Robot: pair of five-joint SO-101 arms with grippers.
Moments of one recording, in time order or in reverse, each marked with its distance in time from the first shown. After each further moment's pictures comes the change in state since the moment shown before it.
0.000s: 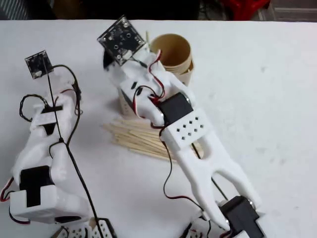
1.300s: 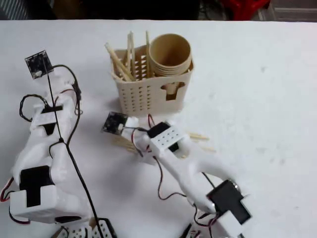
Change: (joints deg) left arm 0.0 0.0 0.0 0.0 0.0; right arm -1.0 11.7 34.5 7.4 19.6
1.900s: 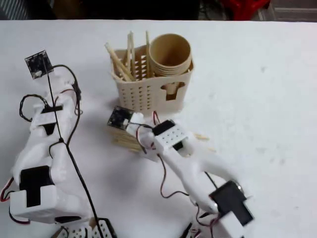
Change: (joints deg) left arm 0.0 0.0 0.0 0.0 0.0; right arm 1.6 -4.3 2.2 -1.2 -1.0
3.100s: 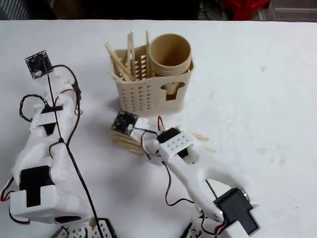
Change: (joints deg) left arm 0.0 0.0 0.0 0.0 0.0; right arm 0.2 -1.8 6.2 -4.8 -0.3
